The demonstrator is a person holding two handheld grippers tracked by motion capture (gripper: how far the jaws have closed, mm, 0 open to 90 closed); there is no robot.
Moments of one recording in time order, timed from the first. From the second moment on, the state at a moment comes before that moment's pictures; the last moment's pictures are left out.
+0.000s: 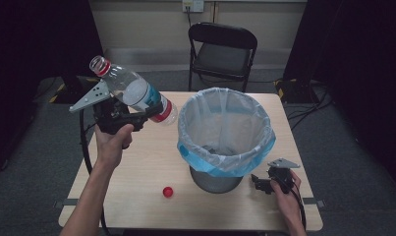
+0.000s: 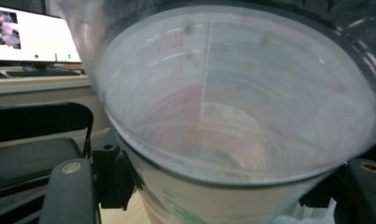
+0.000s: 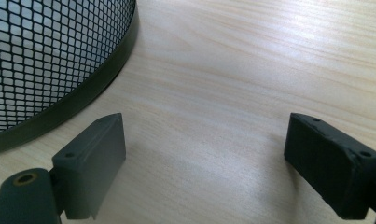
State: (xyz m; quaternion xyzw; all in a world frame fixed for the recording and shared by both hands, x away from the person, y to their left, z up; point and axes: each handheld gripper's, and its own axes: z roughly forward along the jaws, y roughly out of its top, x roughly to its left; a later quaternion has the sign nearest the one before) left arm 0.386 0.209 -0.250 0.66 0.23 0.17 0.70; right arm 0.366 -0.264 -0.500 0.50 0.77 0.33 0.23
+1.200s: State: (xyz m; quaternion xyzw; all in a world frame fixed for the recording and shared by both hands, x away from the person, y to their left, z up) left arm 0.400 0.123 -0.236 0.70 0.17 0.09 0.69; right arm 0.366 -0.264 -0.500 0.50 0.77 0.33 0.23
